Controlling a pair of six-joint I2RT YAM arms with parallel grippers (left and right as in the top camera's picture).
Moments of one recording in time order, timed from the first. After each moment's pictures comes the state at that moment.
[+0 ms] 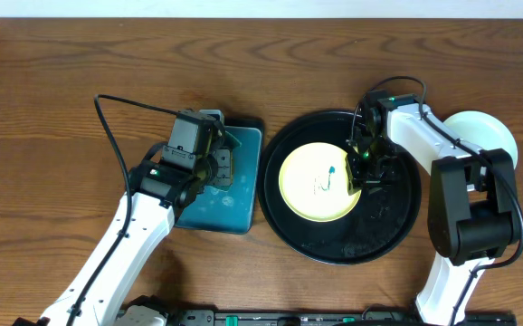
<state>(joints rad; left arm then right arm) -0.34 1.29 0.95 -0.64 0.05 -0.30 0.21 2.02 1.33 -1.14 -0.22 0.10</state>
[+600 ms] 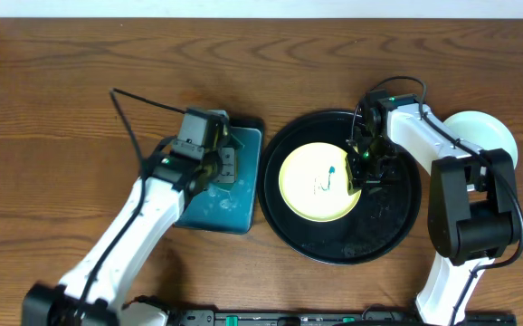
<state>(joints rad) -0.34 1.40 0.95 -0.60 0.05 -0.30 0.21 2.02 1.33 -1.14 -0.22 0.10</state>
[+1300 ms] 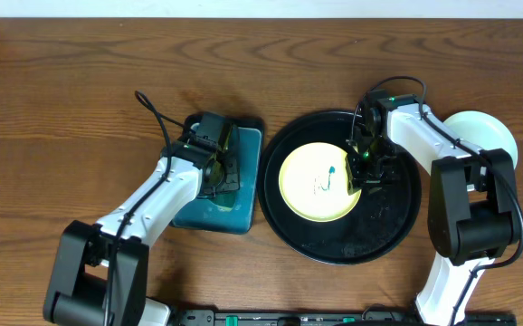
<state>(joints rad) -0.34 1.62 0.95 -0.66 0.05 -0.43 0.21 2.02 1.33 -1.13 -0.22 0.10</state>
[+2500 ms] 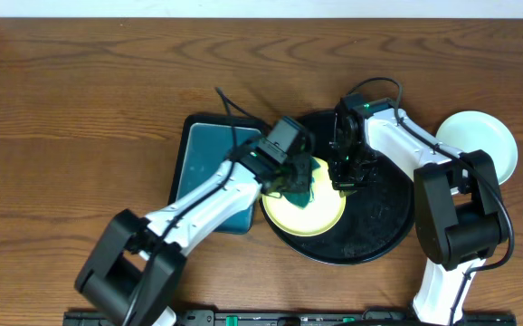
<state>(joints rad) -0.69 1.73 1.11 -0.49 0.20 -0.62 0.33 2.02 1.33 -1.09 -0.21 0.21</state>
